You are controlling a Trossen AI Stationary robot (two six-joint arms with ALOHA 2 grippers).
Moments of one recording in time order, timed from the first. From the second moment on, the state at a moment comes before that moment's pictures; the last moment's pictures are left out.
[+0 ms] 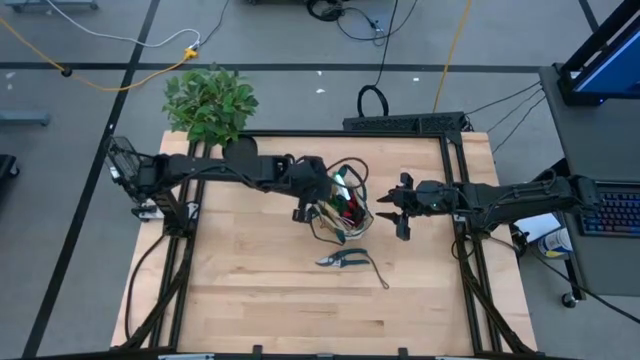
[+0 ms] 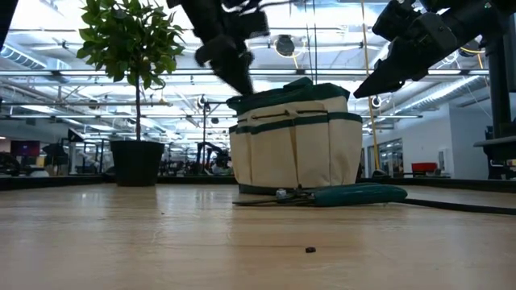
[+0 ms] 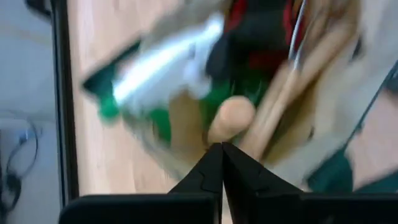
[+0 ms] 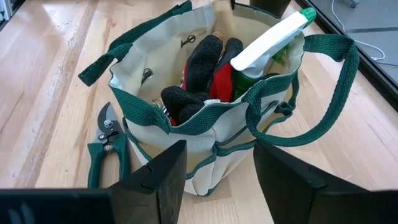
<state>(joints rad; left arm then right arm) 0.11 1.74 1.45 -0.67 -0.13 0.43 -0.01 0.88 0.52 -0.16 0.10 0.07</state>
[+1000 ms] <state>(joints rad) 0.10 1.75 1.45 -0.58 -0.21 0.45 -0.01 0.89 0.52 -0.13 0.10 0.07</state>
